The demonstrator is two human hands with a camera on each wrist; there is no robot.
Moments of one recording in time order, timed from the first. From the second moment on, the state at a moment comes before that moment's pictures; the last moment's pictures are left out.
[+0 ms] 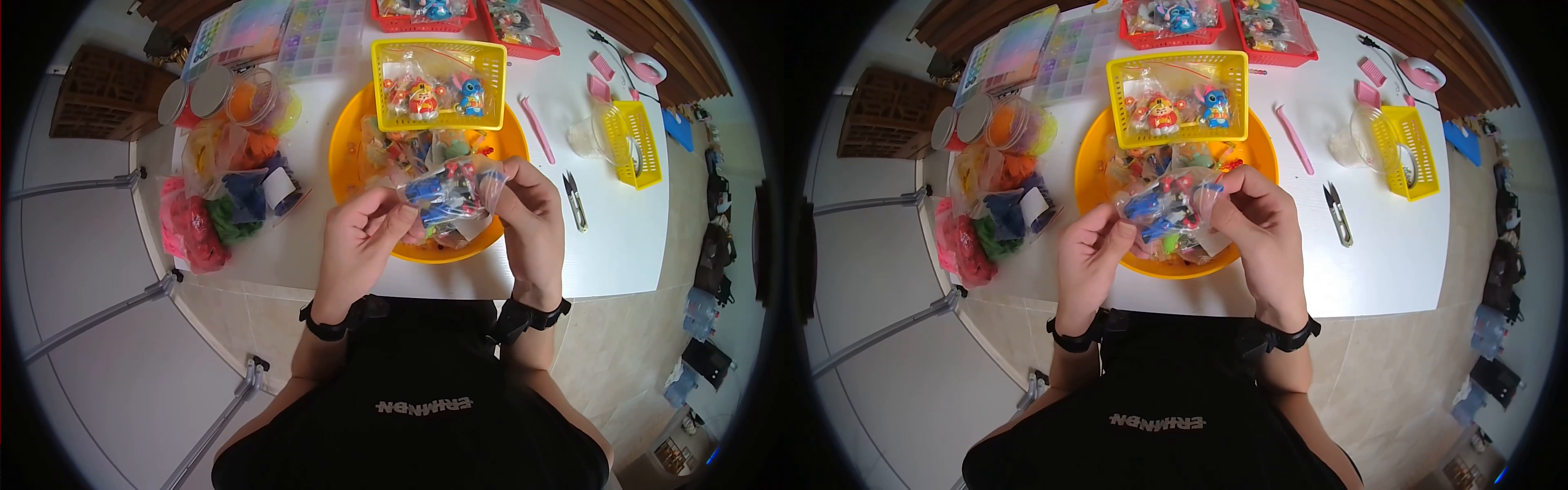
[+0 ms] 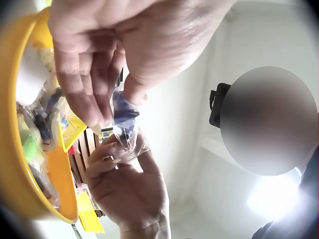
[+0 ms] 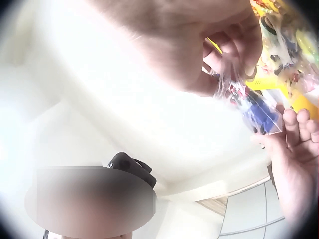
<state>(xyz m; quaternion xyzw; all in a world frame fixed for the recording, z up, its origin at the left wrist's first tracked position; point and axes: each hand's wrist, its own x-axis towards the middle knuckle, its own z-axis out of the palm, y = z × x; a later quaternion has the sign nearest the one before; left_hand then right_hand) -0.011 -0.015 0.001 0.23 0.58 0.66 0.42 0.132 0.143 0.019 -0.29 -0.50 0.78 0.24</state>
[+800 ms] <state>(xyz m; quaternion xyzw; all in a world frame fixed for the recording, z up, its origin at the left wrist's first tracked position) -0.024 -0.024 -0.017 0.27 0.72 0.61 0.18 0.132 0.164 0.013 -0.32 -0.50 0.72 0.36</state>
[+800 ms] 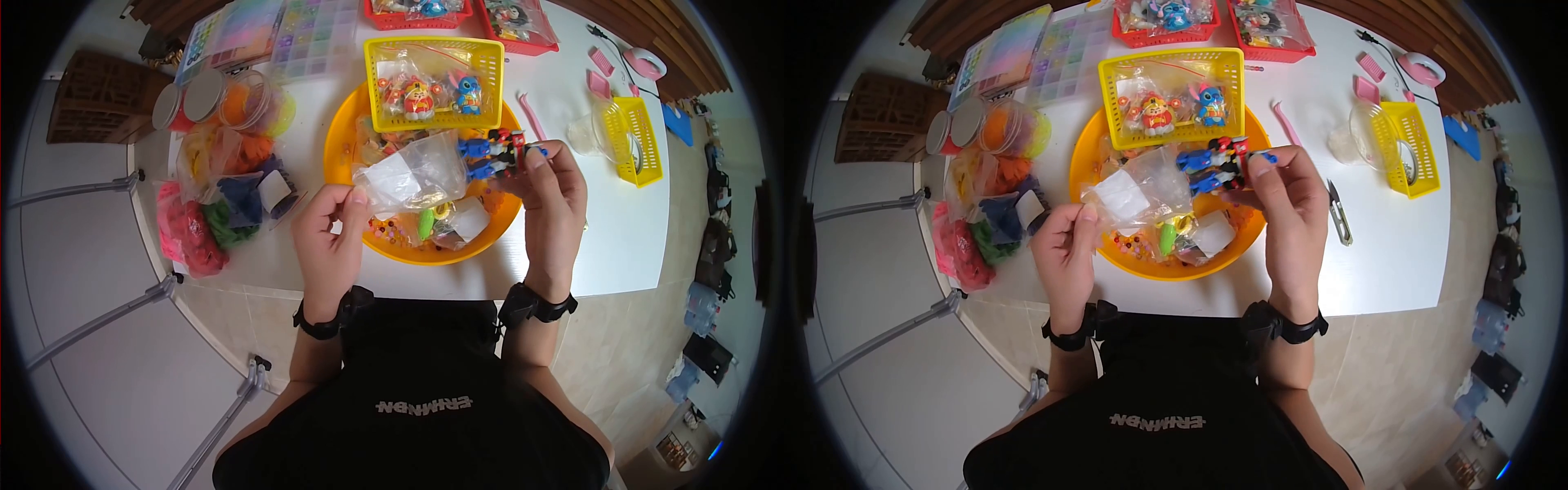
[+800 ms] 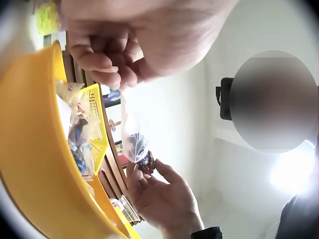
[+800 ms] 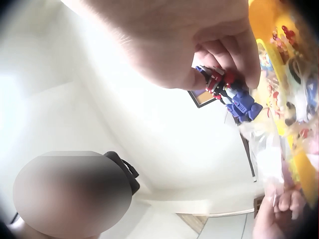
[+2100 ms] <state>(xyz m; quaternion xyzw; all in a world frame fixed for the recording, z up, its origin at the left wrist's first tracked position) -0.019 -0.022 0.002 0.47 0.59 0.58 0.31 0.155 0.136 0.009 -0.13 -0.73 0.65 0.17</state>
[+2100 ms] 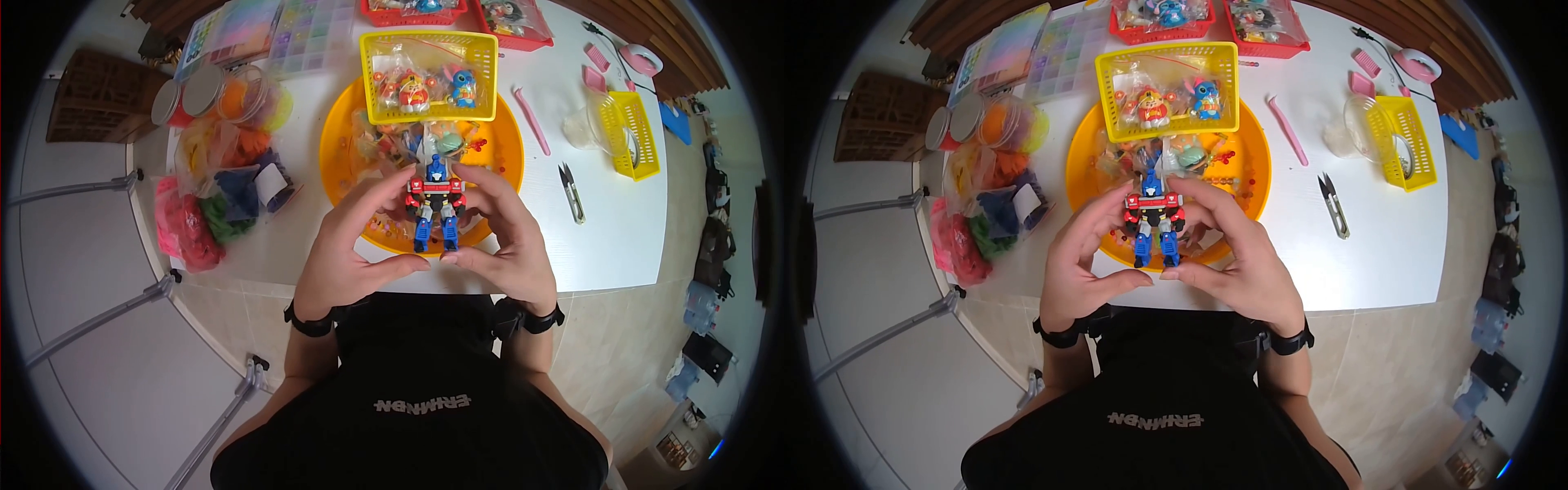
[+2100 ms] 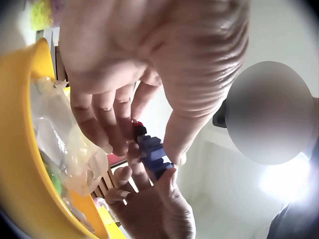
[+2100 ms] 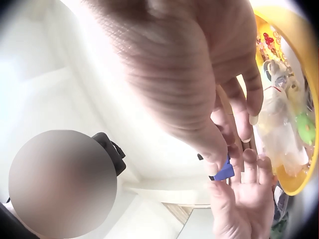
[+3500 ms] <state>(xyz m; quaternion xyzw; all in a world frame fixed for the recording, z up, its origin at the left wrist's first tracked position) -0.025 -0.025 0.005 0.50 0.62 0.55 0.26 0.158 0.139 0.017 -0.13 -0.76 0.61 0.16</state>
